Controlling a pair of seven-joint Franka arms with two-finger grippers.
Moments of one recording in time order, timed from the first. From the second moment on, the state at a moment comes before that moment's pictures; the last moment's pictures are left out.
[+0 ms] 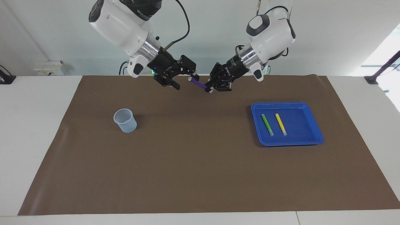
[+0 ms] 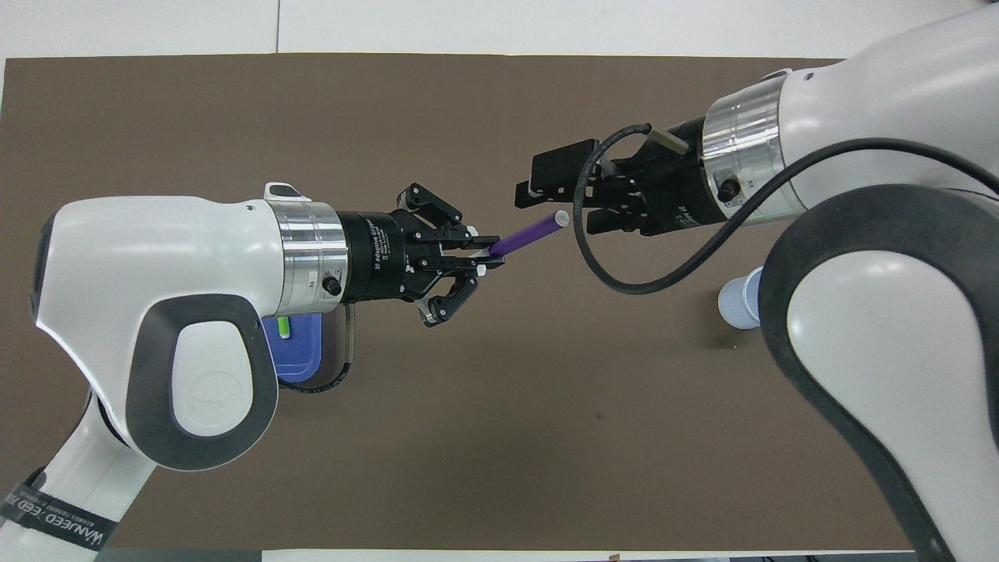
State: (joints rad) left arm -0.47 -0.04 -0.08 -1.93 -0.93 2.26 -1.81; right arm 0.34 0.11 -0.01 -1.54 0.68 1.86 0.33
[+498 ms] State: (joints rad) left arm -0.47 -0.05 -0.08 -1.94 -0.93 2.28 -1.80; right arm 0.36 0.11 -0.01 -1.53 0.59 1.83 0.33
